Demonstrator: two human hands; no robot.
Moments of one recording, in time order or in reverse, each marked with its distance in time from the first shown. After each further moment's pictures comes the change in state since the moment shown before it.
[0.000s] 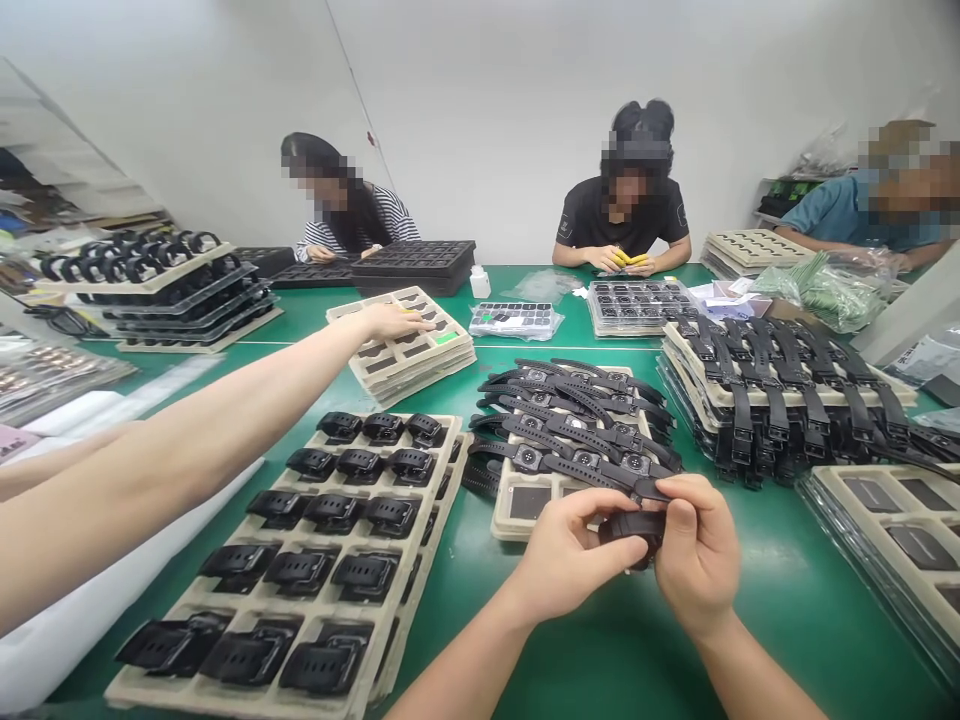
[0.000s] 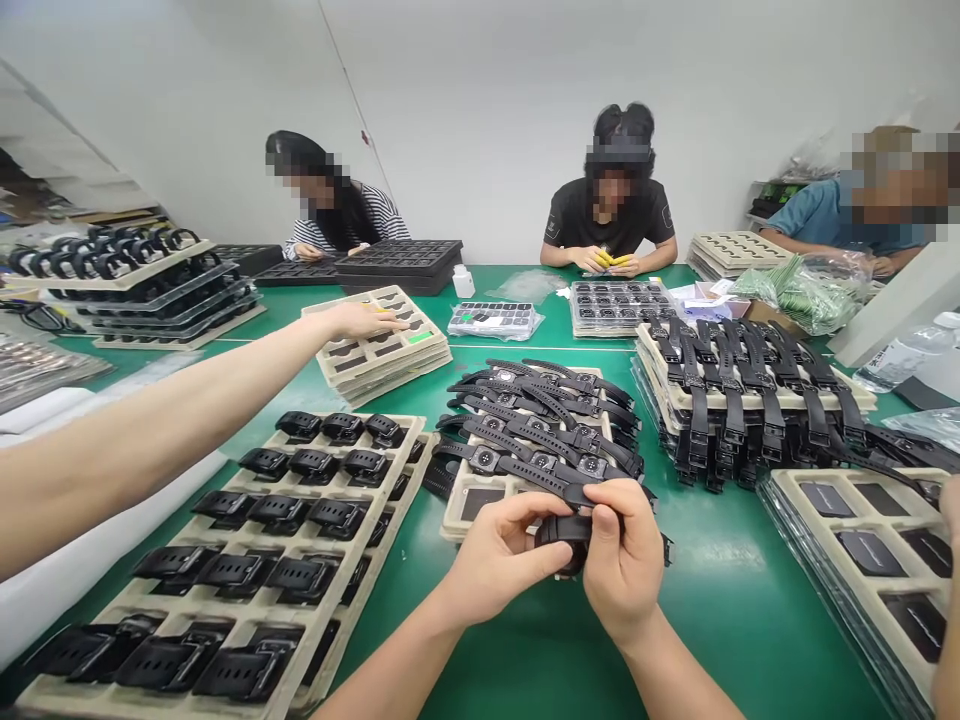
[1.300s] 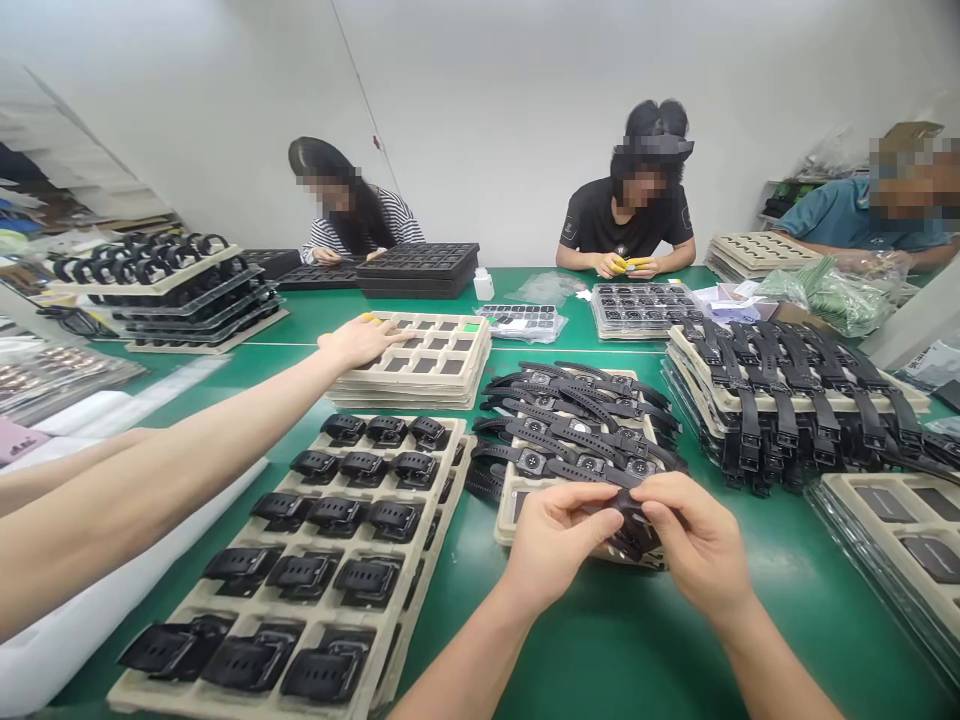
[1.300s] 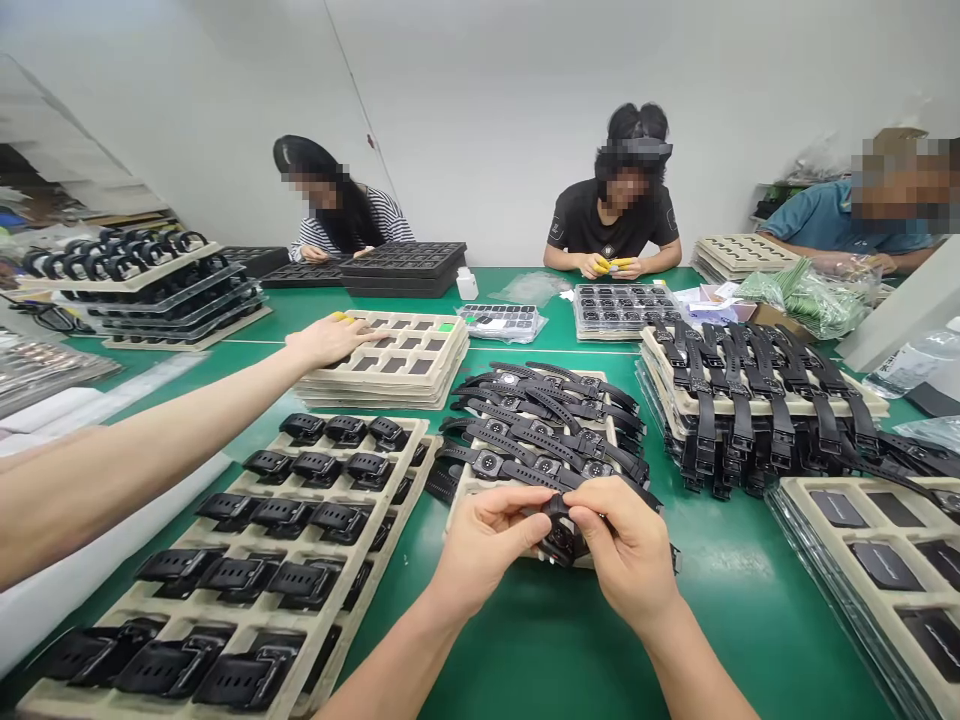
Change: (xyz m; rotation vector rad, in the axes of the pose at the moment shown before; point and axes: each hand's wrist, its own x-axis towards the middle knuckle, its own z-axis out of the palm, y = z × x) left_hand 0.004 0.005 -0.014 -0.005 0.206 0.041; right_hand 0.024 0.002 -0.014 -0.028 -0.355 -0.033
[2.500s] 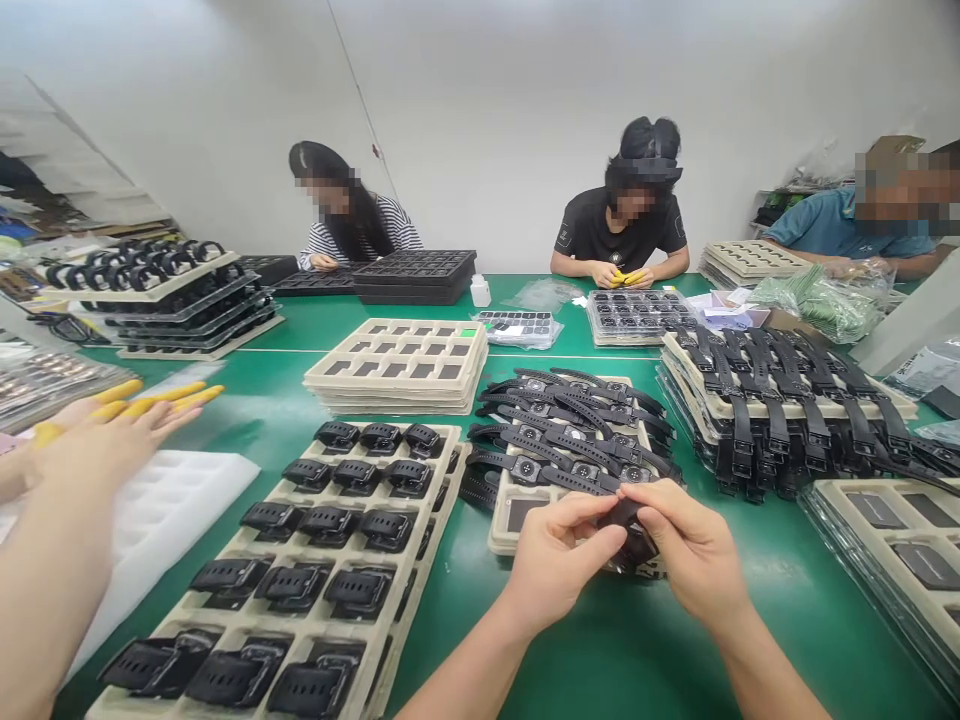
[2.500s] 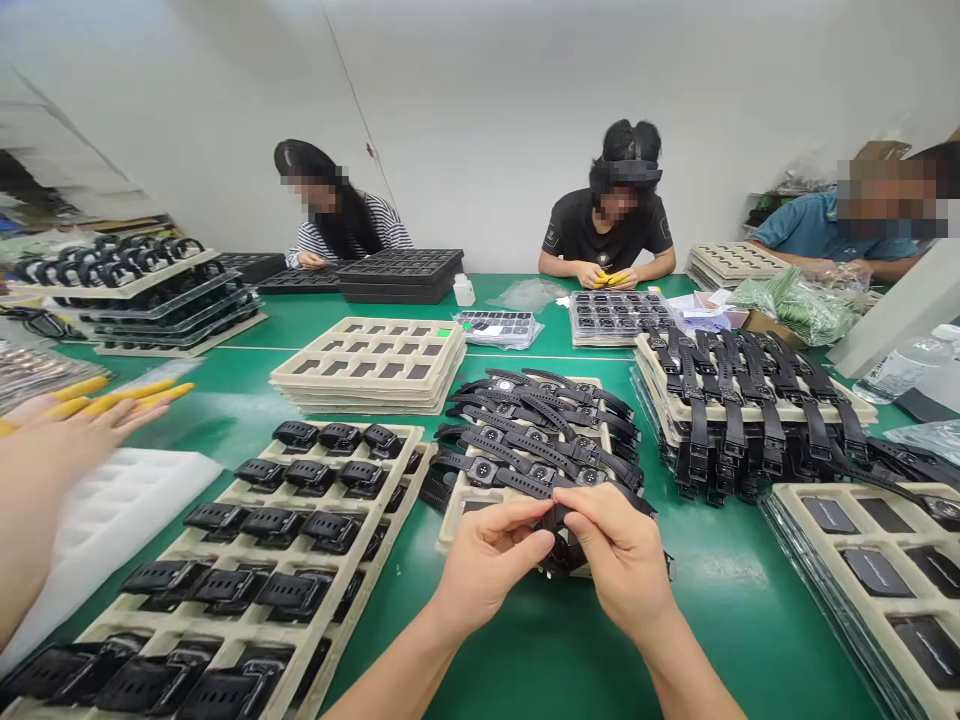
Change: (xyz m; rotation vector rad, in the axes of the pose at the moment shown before) left_hand 0.001 -0.015 -0.001 0.091 -0.083 0.161; right_hand 0.001 0.000 -0.001 0.092 -0.001 0.067
